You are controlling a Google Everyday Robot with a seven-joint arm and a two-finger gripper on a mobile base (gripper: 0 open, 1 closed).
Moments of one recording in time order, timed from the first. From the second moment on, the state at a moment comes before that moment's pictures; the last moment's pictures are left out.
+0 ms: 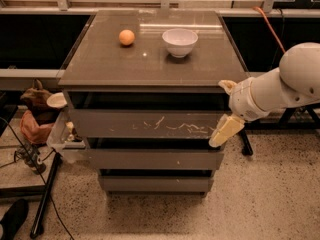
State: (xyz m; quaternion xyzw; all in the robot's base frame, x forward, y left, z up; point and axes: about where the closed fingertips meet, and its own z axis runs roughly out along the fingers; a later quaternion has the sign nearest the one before) arm 0.559 -0.171 0.798 -0.59 0.73 0.06 0.33
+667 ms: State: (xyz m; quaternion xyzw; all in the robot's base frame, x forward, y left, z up) arm 0.571 -0.134 0.768 -0.62 0.72 0.10 0.31
